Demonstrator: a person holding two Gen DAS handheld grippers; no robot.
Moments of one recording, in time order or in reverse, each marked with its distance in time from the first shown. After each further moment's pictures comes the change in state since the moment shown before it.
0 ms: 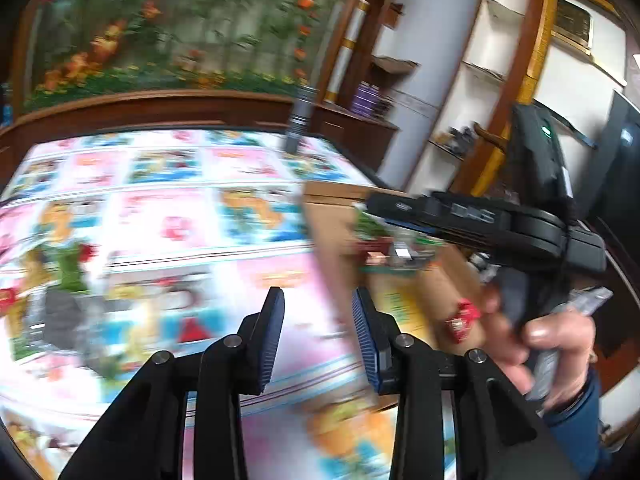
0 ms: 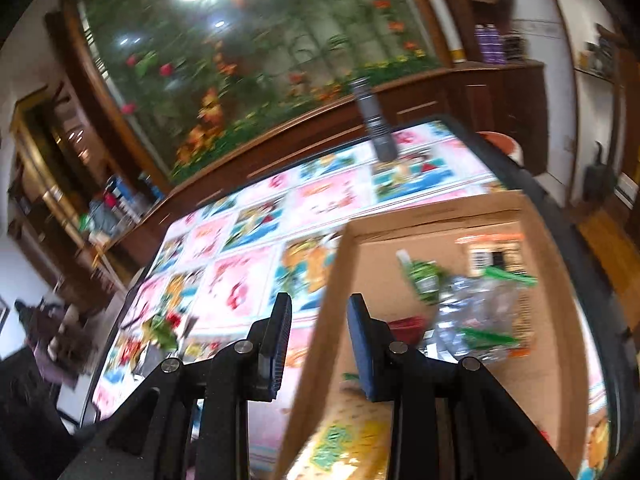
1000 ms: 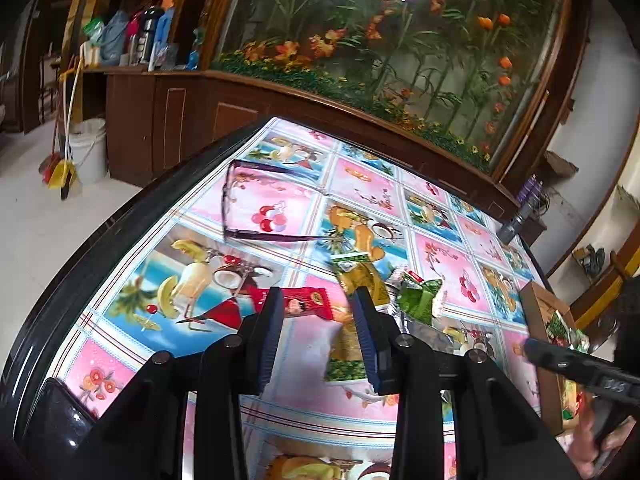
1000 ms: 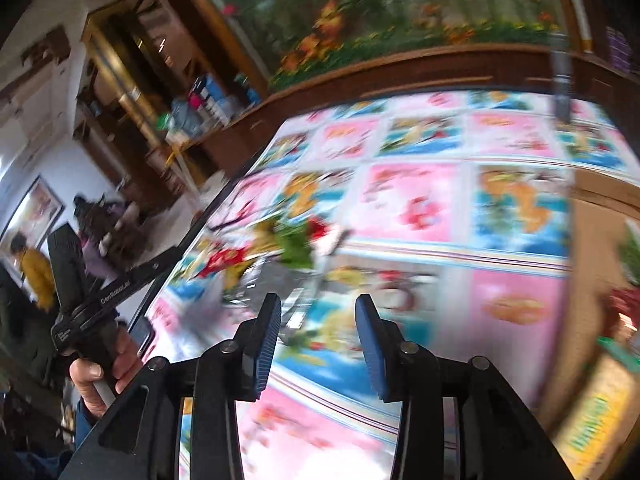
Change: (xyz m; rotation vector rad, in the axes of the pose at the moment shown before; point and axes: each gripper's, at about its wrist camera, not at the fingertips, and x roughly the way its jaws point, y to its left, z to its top) left arm -0.116 0.234 -0.016 -0.408 -0.127 0.414; right arm 0.089 0.167 -0.047 -0.233 0.280 0.242
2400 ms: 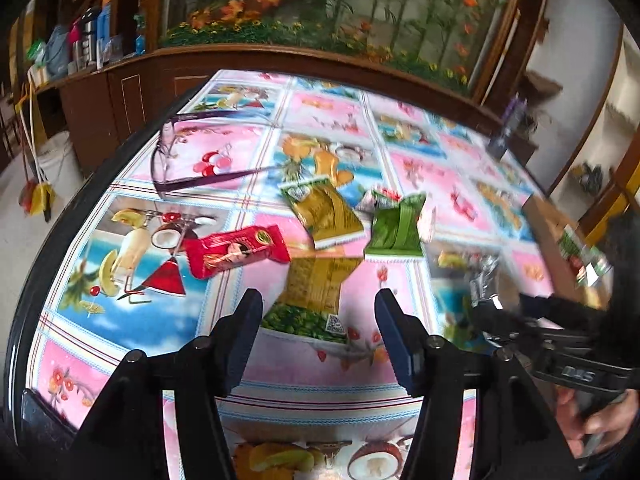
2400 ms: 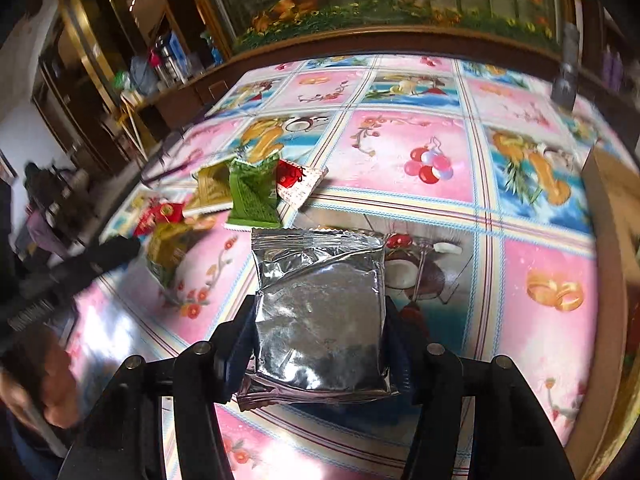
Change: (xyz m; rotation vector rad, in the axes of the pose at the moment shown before) left arm 0.045 -0.046 -0.031 0.226 0.199 0.006; right arm 0.042 -0.012 -0.029 -0.001 0.062 -0.178
